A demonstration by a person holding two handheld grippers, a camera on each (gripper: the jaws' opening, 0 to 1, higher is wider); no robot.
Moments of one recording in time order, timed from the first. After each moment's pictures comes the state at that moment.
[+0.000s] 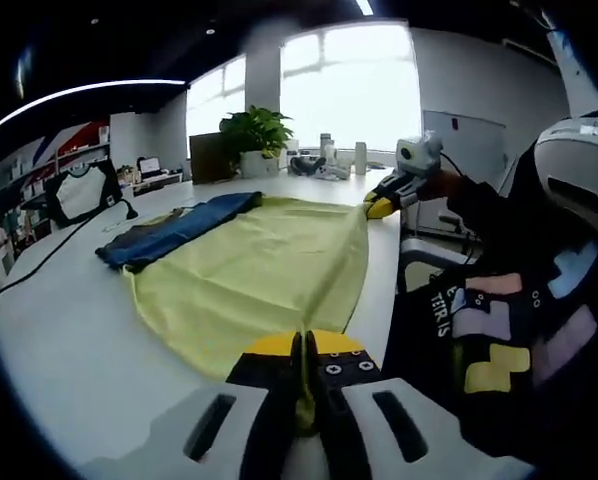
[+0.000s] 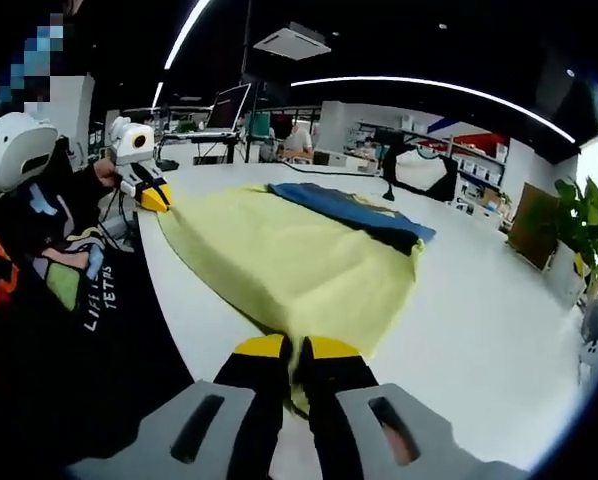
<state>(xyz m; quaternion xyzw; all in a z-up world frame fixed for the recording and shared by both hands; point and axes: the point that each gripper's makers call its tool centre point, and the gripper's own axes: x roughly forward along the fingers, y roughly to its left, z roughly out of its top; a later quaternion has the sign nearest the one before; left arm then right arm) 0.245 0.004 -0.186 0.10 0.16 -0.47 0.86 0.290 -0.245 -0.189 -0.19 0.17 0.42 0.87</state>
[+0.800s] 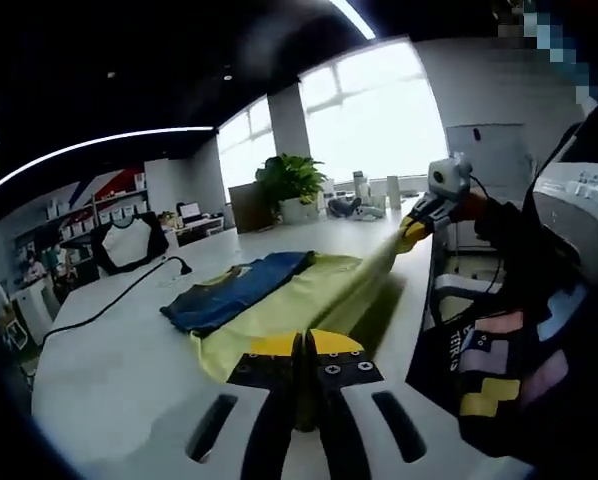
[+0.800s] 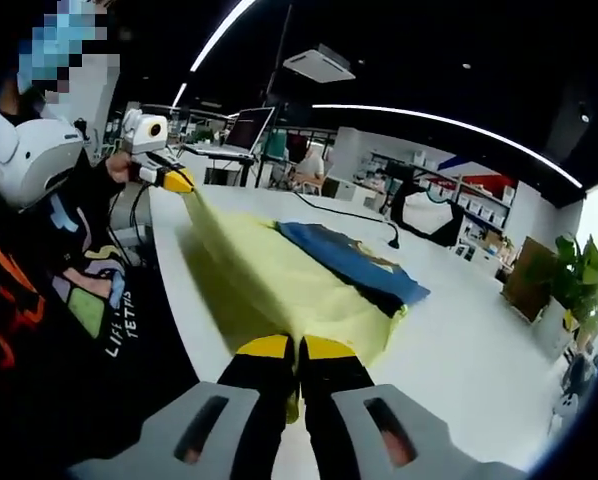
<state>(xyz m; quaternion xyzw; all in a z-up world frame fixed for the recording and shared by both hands) 0.247 0.043 -0.100 0.12 0.05 -0.39 0.91 0.272 -0.224 -0.123 -0.21 0.09 0.45 0.86</state>
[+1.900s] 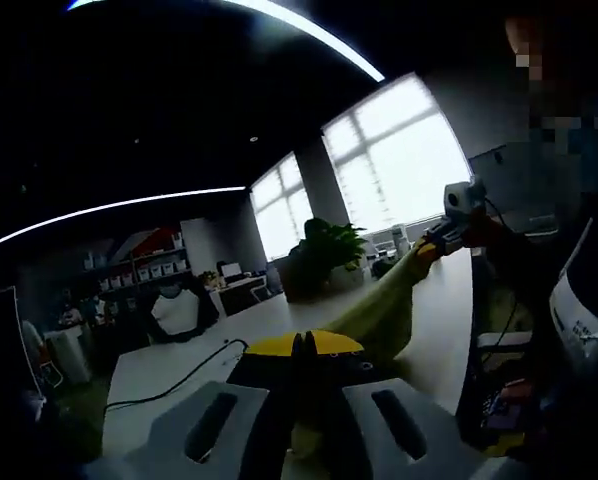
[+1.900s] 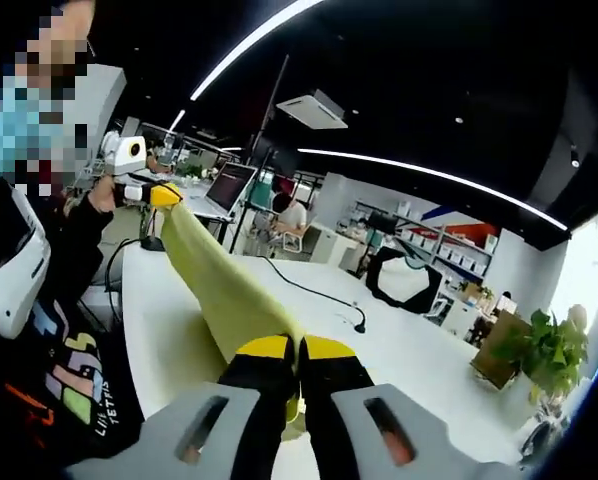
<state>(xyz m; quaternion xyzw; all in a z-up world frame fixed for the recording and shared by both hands) 0.270 0.078 0.055 0.13 -0.07 -0.33 0.93 0.320 -0.184 0.025 -0.21 0.00 0.43 0.88</state>
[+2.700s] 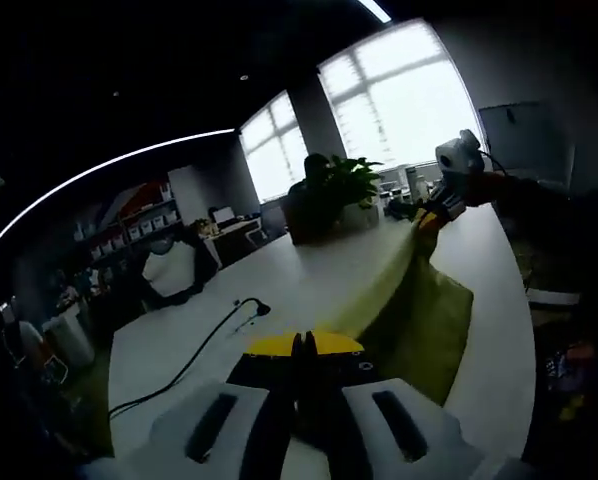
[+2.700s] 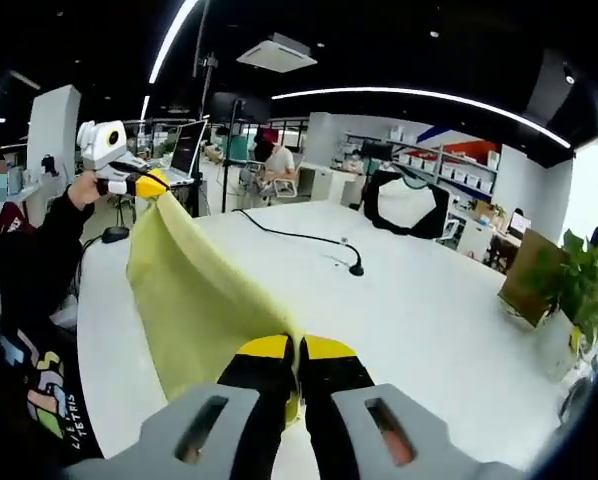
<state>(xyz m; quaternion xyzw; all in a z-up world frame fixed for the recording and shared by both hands) 0.439 0.088 0.002 0.18 0.07 -0.33 0.92 0.477 -0.174 -0.054 -0.14 0.19 0.41 0.88</state>
